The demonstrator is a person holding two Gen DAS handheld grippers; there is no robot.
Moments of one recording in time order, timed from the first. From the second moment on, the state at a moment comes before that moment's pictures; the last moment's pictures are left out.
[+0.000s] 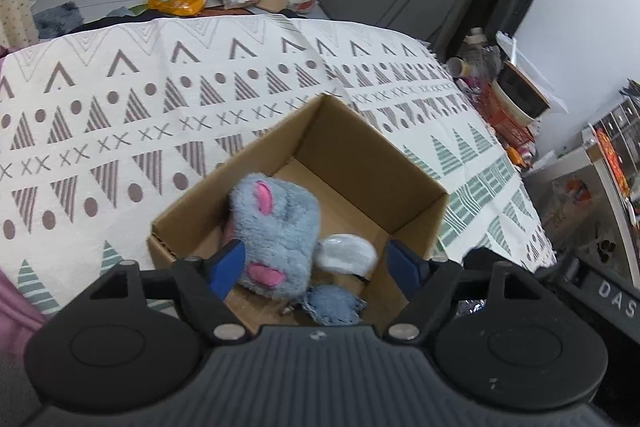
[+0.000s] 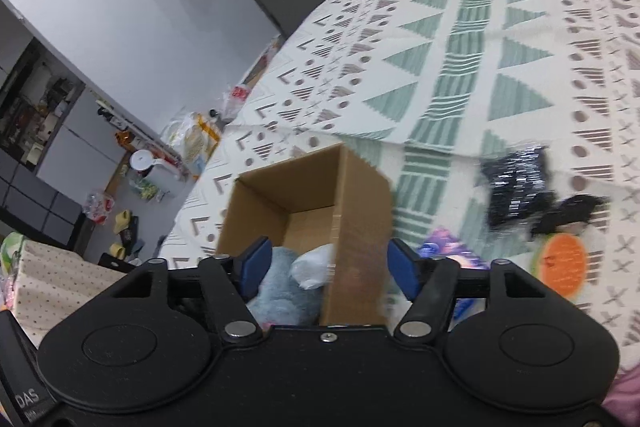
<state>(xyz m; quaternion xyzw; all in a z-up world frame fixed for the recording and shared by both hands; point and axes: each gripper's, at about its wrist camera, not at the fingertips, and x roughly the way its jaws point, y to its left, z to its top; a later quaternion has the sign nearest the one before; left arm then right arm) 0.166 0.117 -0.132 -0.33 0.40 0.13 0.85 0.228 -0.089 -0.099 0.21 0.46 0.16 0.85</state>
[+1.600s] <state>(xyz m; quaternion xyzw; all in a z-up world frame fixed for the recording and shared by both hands) 0.179 -0.036 -0.124 -0.09 0.40 0.01 0.91 0.207 -0.250 -0.146 0.26 0.49 0.05 0.83</state>
